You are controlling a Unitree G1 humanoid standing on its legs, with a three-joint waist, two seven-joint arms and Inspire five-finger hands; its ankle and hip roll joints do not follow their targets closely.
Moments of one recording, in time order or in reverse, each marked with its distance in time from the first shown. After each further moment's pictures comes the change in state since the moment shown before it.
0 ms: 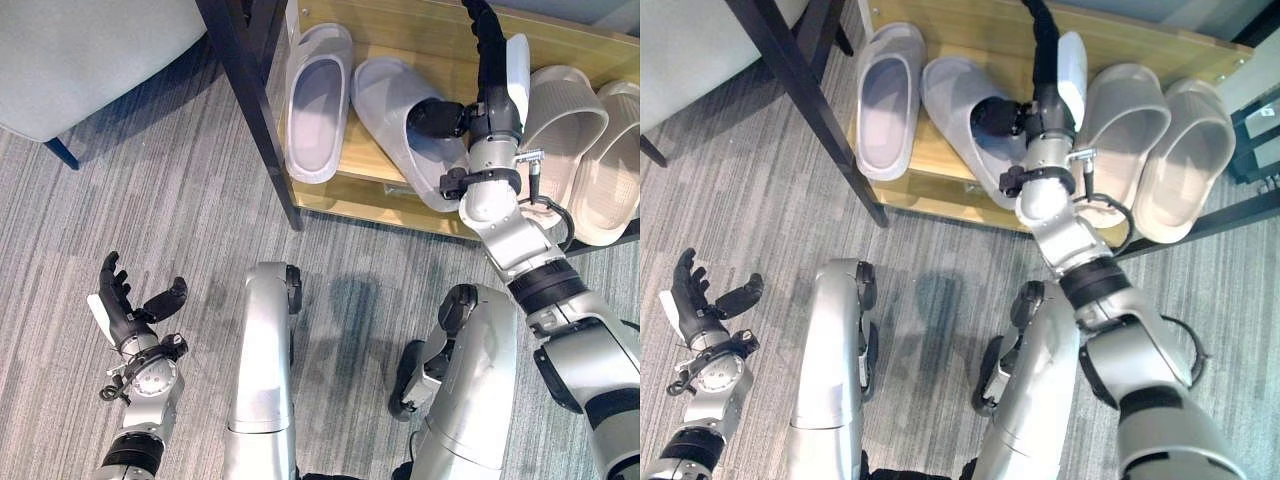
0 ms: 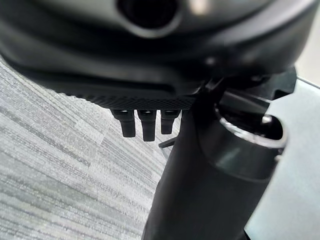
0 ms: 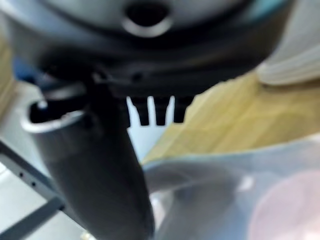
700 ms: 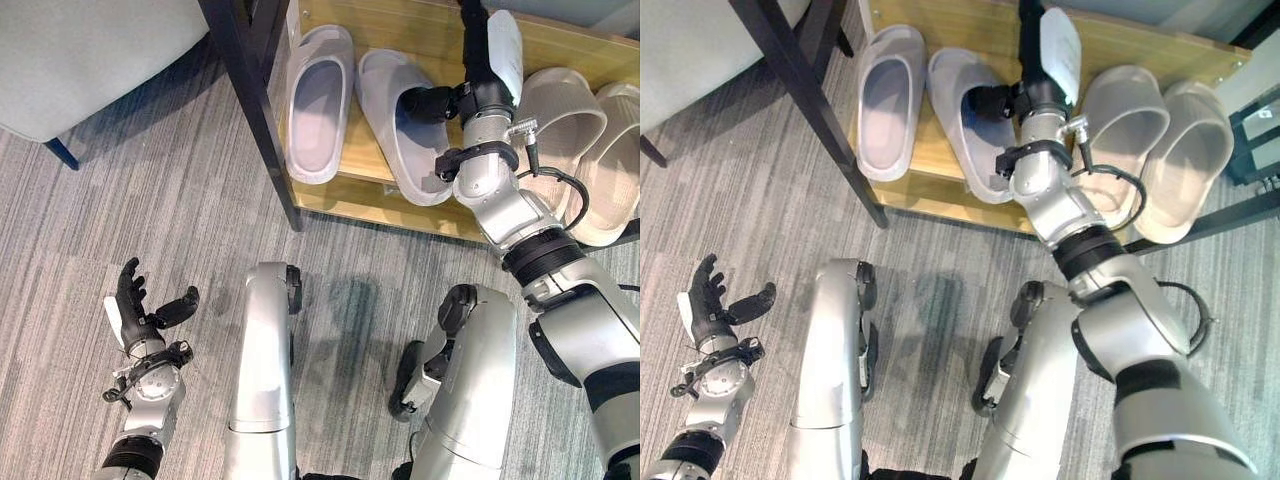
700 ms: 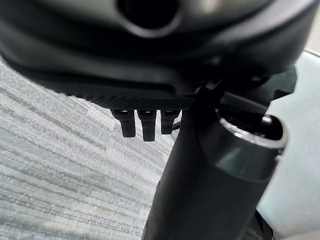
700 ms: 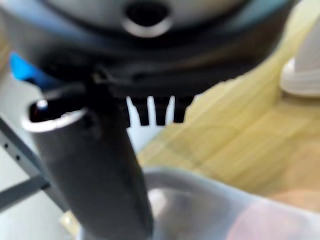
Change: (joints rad) left arm 0.014 0.012 -0.037 0.041 -0.001 0.003 -0.067; right arm -0.084 0.011 0.075 0.111 -0.078 0.066 0.053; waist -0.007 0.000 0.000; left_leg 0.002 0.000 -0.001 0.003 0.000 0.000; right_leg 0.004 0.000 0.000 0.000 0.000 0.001
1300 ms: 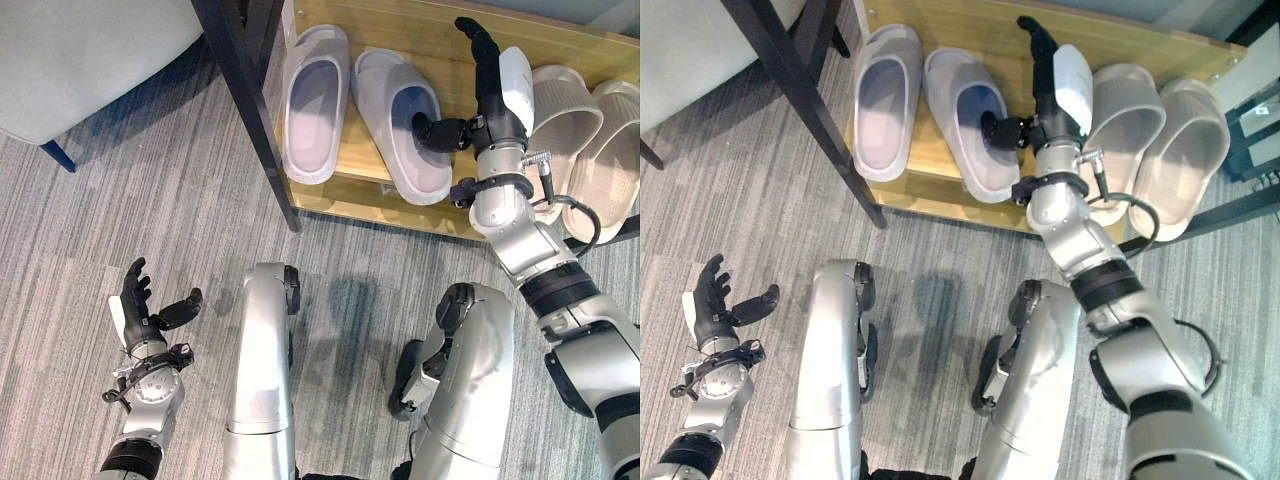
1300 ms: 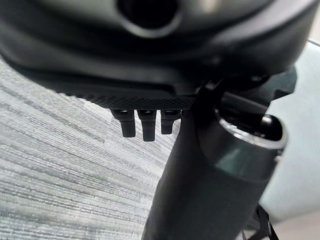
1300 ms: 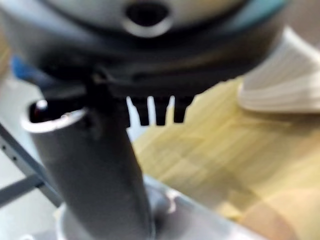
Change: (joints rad) left arm 0.021 0.001 0.003 -0.019 0.045 0.005 -0.020; right arm 0.260 -0.067 -0.161 -0.251 -0.053 -0.043 0.011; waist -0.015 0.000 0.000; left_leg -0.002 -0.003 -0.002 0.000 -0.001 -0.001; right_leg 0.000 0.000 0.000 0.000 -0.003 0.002
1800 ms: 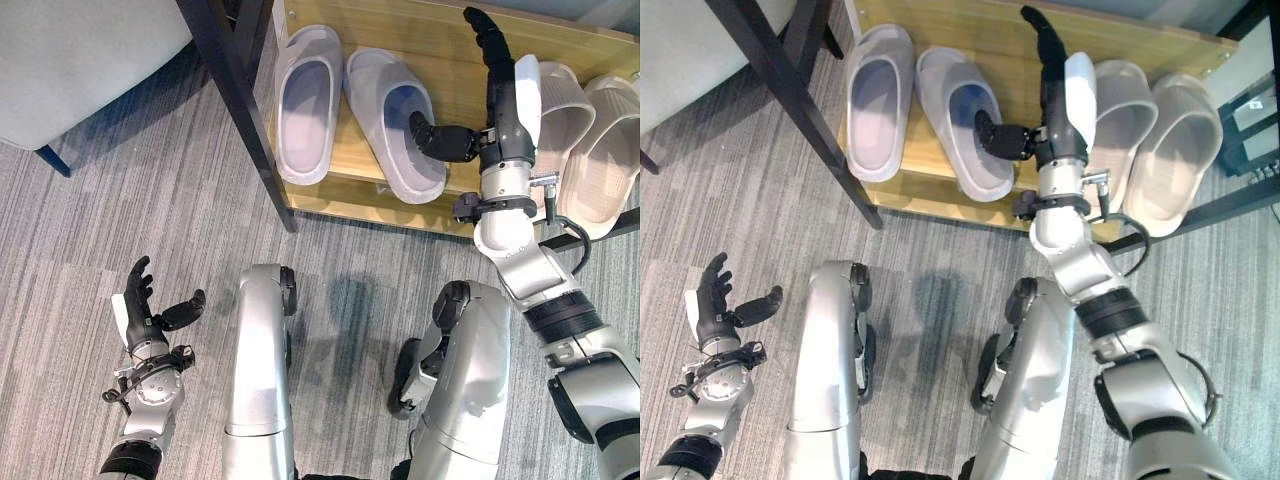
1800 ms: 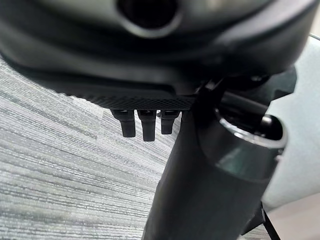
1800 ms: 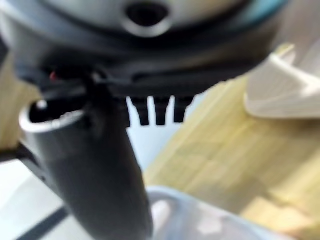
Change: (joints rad) left arm 0.010 0.000 -0.002 -0.007 0.039 0.000 0.011; right arm 0.155 0.000 -0.118 -0.187 0.001 -0.105 -0.039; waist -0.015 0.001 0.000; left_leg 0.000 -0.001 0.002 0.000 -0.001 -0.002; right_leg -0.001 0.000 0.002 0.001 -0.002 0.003
